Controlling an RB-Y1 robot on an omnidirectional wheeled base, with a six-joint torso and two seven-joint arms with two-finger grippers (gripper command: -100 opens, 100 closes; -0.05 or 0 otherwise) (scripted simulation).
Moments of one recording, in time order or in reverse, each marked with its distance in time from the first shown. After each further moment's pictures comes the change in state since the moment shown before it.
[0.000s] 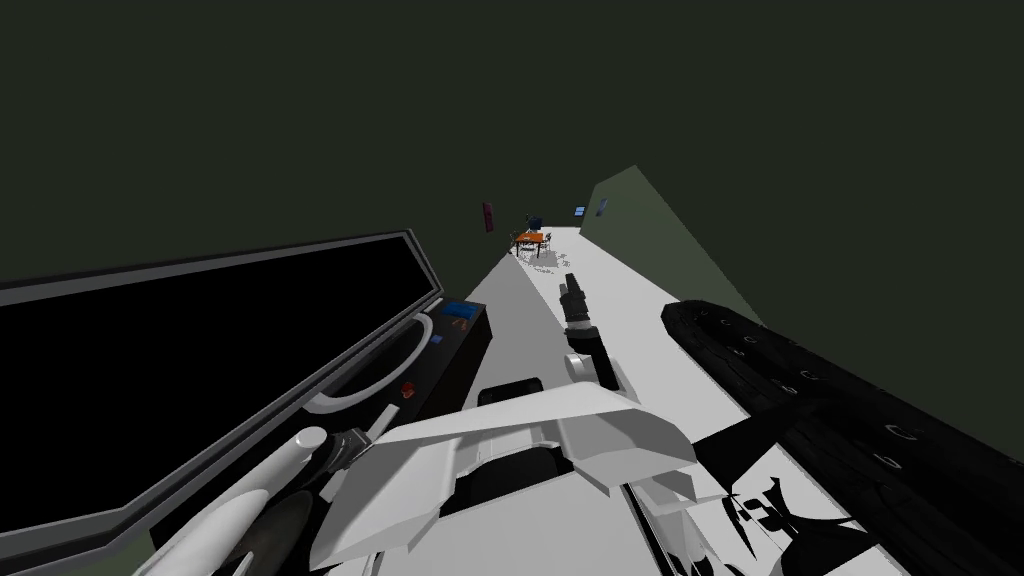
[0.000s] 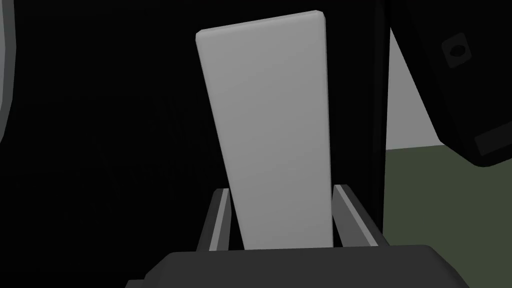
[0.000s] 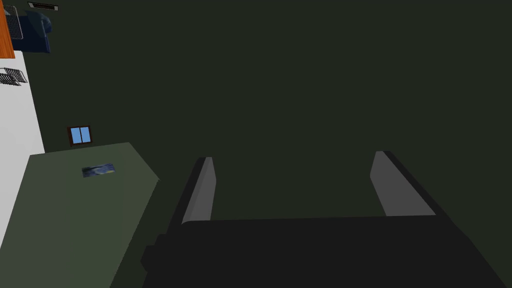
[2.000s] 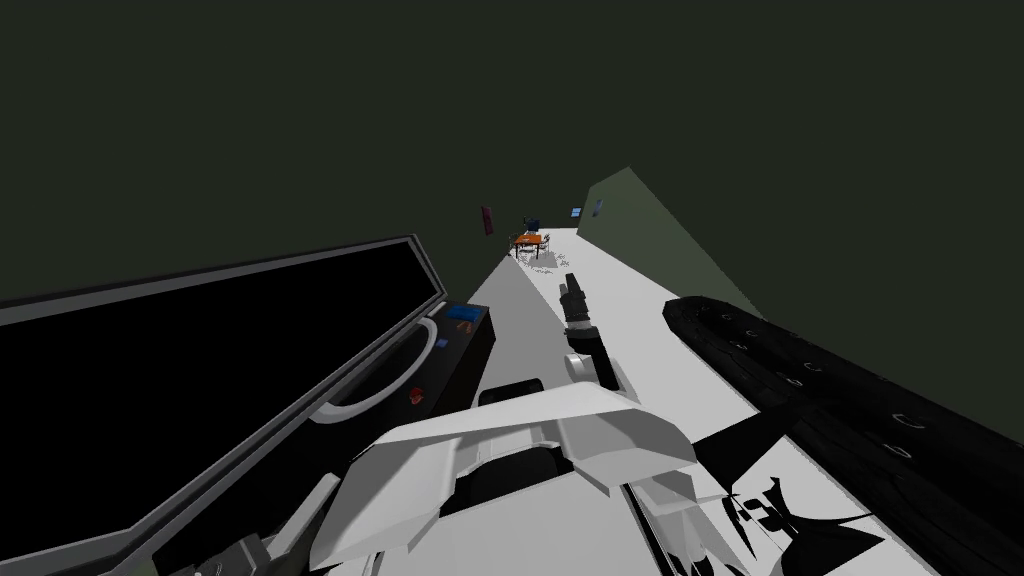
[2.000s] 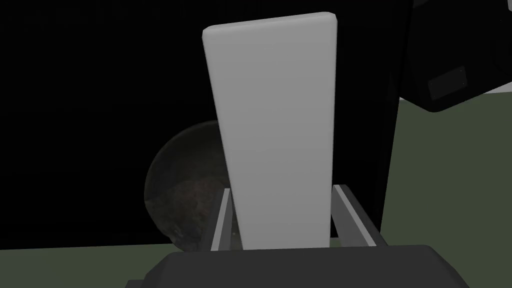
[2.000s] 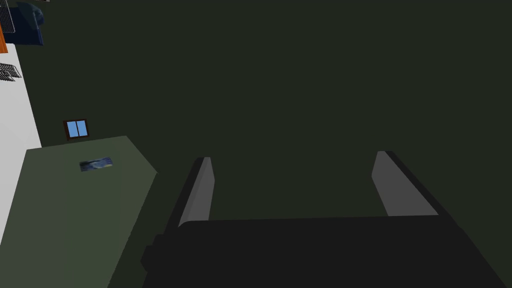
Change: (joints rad) left arm 0.233 0.155 0.099 0.138 0.325 0.130 -0.292; right arm 0.000 0.000 0.000 0.000 0.000 0.000 0.000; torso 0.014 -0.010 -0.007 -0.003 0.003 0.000
